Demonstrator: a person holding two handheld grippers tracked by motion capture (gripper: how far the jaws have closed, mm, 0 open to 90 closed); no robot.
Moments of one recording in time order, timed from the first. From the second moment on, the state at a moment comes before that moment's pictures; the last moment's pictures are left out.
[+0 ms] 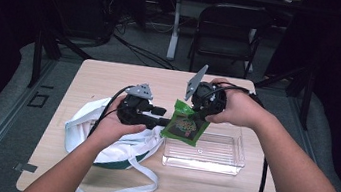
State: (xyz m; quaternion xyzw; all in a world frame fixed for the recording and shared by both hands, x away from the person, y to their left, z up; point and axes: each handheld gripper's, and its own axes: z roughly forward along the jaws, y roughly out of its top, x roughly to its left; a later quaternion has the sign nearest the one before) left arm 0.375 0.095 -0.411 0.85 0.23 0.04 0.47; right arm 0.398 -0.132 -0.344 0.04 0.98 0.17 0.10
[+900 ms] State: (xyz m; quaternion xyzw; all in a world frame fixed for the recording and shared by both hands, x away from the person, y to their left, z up) left arm 0.377 0.136 -0.423 0.82 0.34 0.13 0.43; right arm 0.414 -0.143 -0.347 0.06 0.98 0.13 0.13
